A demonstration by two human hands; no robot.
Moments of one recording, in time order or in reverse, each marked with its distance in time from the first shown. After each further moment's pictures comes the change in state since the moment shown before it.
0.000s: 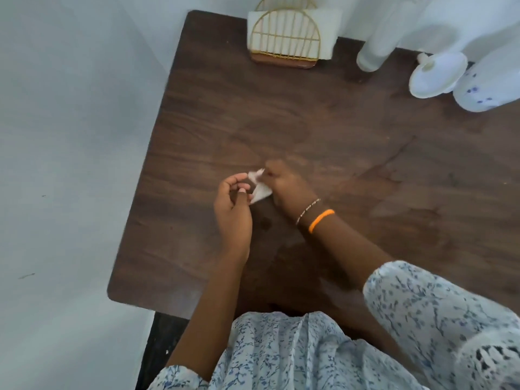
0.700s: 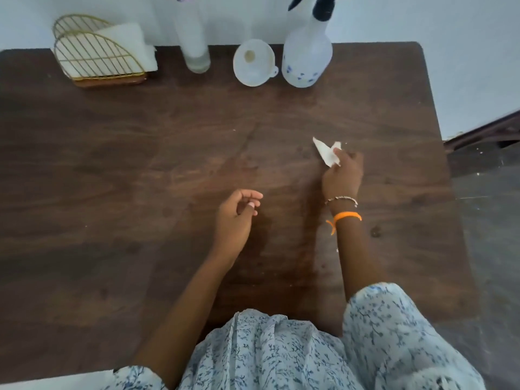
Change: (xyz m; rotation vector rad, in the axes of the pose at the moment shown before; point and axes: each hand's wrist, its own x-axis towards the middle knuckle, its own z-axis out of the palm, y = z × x) left_hand -0.115 -0.039 0.168 0.314 -0.655 0.065; right_hand -0.187 0.190 -0.169 0.019 0.720 0.981
